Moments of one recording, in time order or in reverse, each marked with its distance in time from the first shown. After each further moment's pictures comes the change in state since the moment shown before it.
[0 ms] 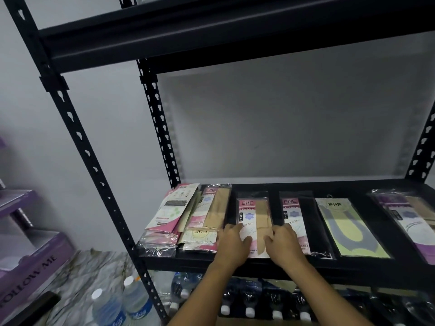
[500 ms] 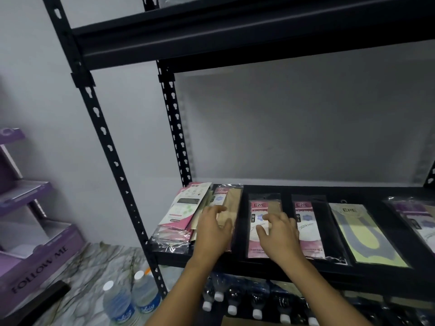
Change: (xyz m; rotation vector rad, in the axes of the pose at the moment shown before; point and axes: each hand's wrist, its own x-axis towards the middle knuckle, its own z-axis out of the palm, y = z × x) left_hand -0.007 -0.030 -0.070 -0.143 0.379 0.143; right_hand -0.013 -0.046 0.003 -0.014 0.143 -0.177
